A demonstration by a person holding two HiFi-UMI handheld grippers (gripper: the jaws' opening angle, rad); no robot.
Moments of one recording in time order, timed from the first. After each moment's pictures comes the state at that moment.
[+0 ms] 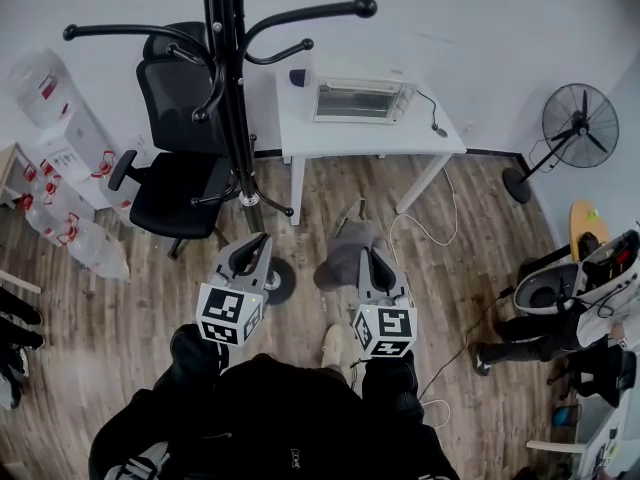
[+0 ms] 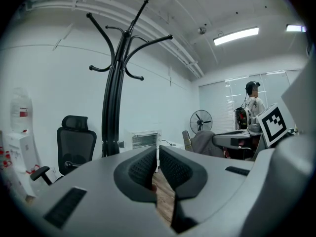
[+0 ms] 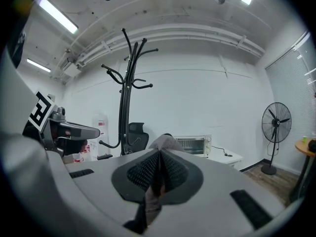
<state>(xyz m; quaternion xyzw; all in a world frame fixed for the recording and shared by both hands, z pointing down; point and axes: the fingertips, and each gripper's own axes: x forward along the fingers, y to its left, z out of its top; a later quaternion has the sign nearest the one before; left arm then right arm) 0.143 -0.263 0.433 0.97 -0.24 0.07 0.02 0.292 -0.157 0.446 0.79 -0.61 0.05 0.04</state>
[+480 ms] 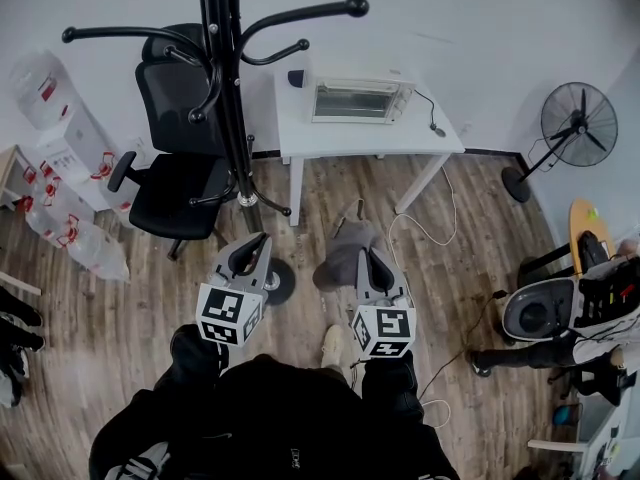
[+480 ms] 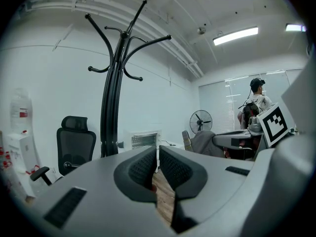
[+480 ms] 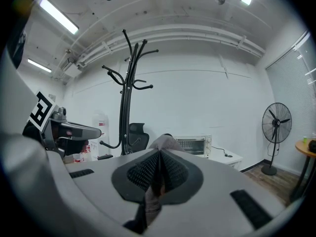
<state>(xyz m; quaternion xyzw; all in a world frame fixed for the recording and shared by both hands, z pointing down) 0.145 -0.259 0.431 0.97 -0.24 0.07 0.02 0.292 -0.154 0.444 0.79 -0.61 0.05 0.04</state>
